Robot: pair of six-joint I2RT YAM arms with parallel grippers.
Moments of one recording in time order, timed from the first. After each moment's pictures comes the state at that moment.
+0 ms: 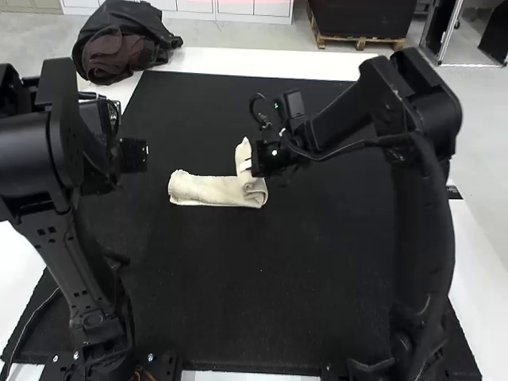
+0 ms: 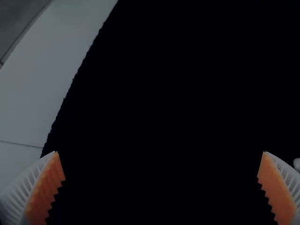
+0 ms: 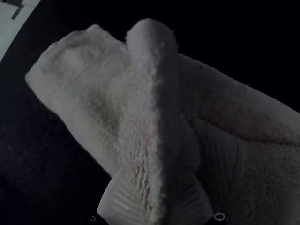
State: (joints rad) left arm 0.35 1.48 0.53 0.51 0.10 0.14; right arm 0.57 2.03 1.18 0.13 -0.47 0.24
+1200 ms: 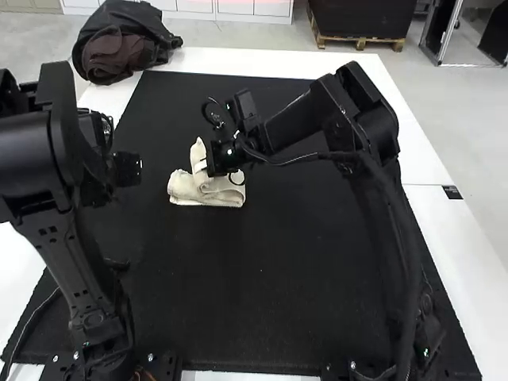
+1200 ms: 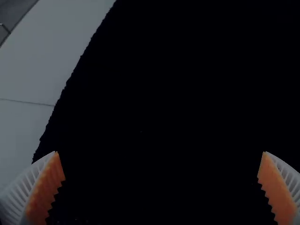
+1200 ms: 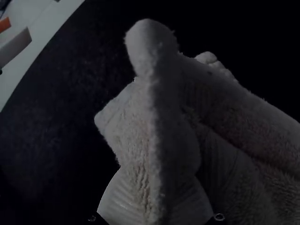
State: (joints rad) left arm 0.41 1.48 0.47 0.50 0.10 0.12; right arm 0.75 2.28 1.54 0.10 -0.47 0.28
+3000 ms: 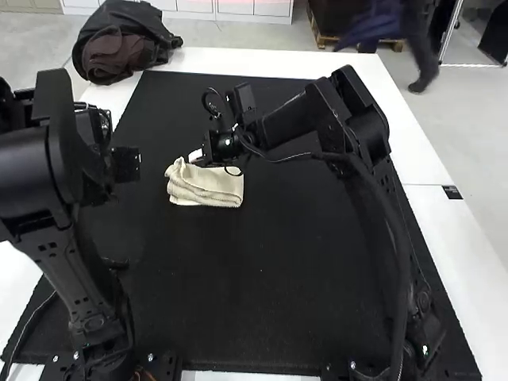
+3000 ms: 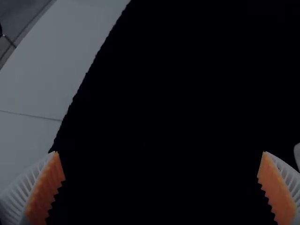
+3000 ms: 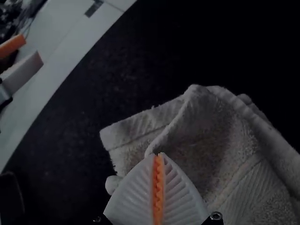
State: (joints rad) left arm 0.41 1.41 0.46 0.49 0.10 0.12; right arm 0.73 2.35 1.65 0.14 -0.60 0.33
